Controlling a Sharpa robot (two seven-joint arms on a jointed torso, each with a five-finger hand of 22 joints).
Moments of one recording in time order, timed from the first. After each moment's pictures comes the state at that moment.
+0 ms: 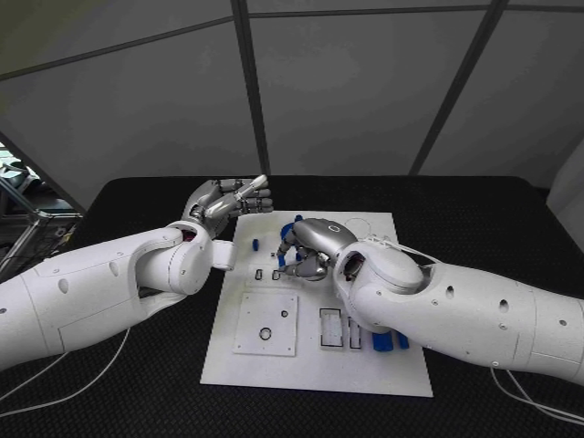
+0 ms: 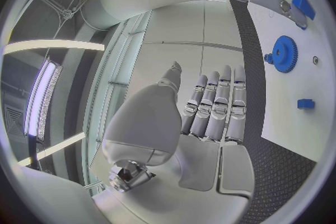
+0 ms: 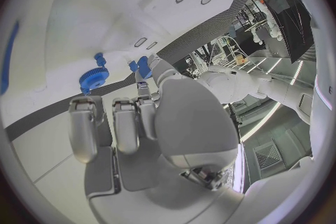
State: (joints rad) left arm 1.13 -0.83 0.05 1.47 0.01 -0.39 0.43; left_hand 1.35 0.01 0.02 0.09 0.11 0.91 0.23 0.12 0.07 0.99 0.18 0.15 0.07 1.05 0.14 0.14 0.13 0.19 0.79 0.25 0.41 0.17; right arm 1.13 -0.50 -0.01 1.53 -1.59 -0.35 -0.36; right_hand 1.41 -0.03 0.20 0.07 0.20 1.10 0.11 0.13 0.09 1.46 0.04 1.46 1.31 1.46 -0.03 1.55 1.31 0.01 1.46 0.09 1.56 1.31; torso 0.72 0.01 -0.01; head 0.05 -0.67
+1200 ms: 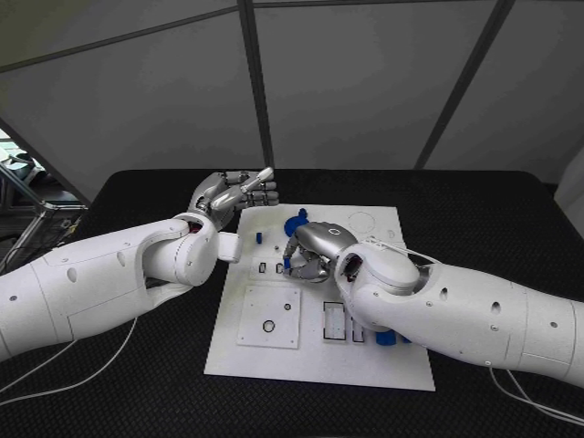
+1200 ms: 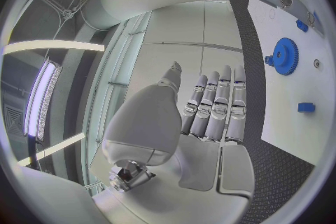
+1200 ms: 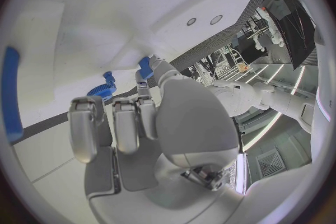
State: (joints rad) left arm 1.13 -0.82 0.05 1.47 0.01 -0.39 0.43; left_hand 1.35 0.01 0.02 0.09 0.11 0.91 0.23 0.12 0.07 0.99 0.18 0.15 0.07 1.05 0.14 0.14 0.13 0.19 0.79 0.25 0.41 0.17; right arm 1.11 -0.47 -0.02 1.48 -1.64 -0.30 -0.37; right_hand 1.39 -0.04 0.20 0.07 0.21 1.09 0.12 0.12 0.10 1.46 0.04 1.46 1.31 1.46 -0.03 1.55 1.31 0.01 1.46 0.09 1.56 1.31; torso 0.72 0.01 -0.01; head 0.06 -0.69
